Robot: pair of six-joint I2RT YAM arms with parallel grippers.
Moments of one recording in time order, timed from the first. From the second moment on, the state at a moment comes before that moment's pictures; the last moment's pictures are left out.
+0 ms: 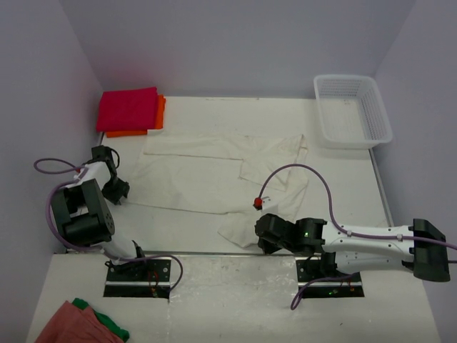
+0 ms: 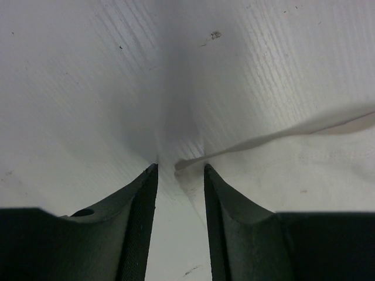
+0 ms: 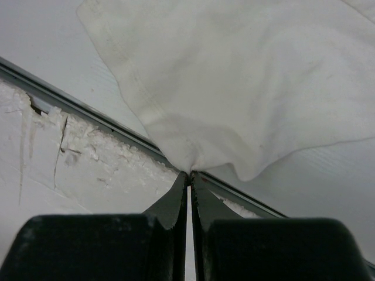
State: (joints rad) left arm 0.35 1.56 0.86 -0.64 -0.24 -0.69; right arm 1.31 1.02 0.57 -0.58 0.27 0.87
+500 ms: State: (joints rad) left arm 0.35 1.57 0.86 -0.61 -0.21 -0.69; right arm 1.31 1.04 0.57 -0.59 0.27 0.88
